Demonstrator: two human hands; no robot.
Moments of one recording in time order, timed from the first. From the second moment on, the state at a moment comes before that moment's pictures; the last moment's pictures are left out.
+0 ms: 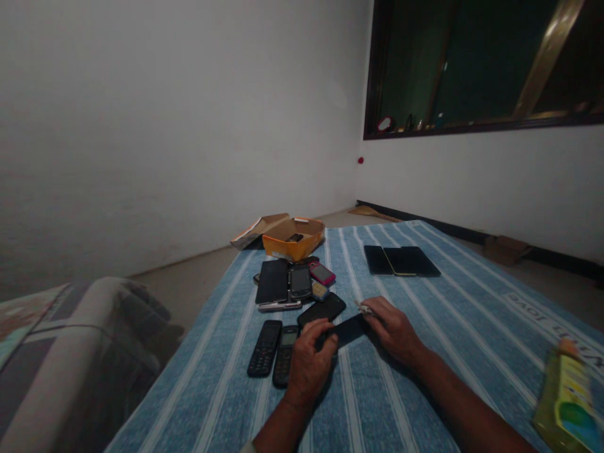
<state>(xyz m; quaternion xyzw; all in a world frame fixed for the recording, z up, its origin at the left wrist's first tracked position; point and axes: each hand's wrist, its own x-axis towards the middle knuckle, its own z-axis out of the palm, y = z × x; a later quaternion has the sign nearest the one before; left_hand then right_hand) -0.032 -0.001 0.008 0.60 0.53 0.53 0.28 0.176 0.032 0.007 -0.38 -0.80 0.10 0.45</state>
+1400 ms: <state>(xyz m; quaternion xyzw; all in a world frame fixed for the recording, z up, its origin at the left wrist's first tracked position) -0.033 -0.002 0.010 0.61 0.52 0.51 0.29 0.176 0.038 0.003 -0.48 -0.62 0.30 0.55</state>
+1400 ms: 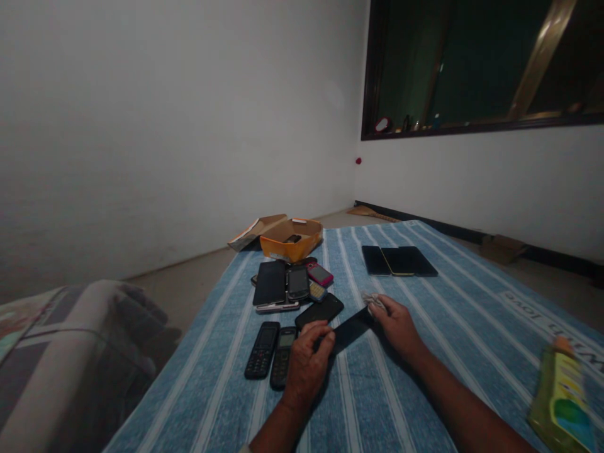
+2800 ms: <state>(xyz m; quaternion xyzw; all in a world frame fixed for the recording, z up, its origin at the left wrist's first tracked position) -0.033 0.001 0.003 0.66 0.47 0.50 0.31 0.187 0.022 0.056 -0.41 -0.65 0.30 0.56</state>
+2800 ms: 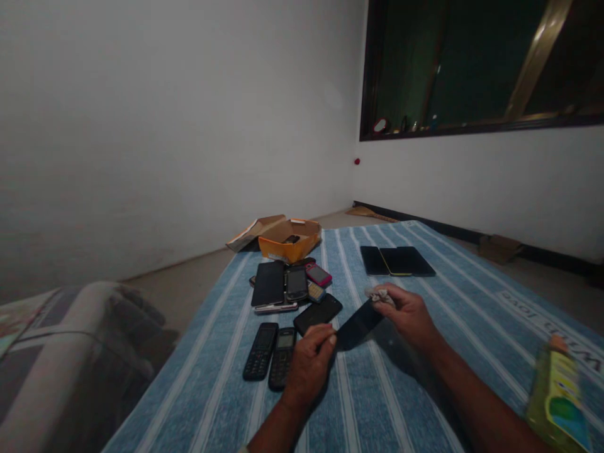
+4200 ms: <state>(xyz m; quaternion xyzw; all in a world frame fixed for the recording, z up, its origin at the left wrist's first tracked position) -0.023 -0.020 0.044 0.70 0.39 0.55 0.25 0.134 -0.013 0.074 -0.29 -0.85 -0.01 0.43</state>
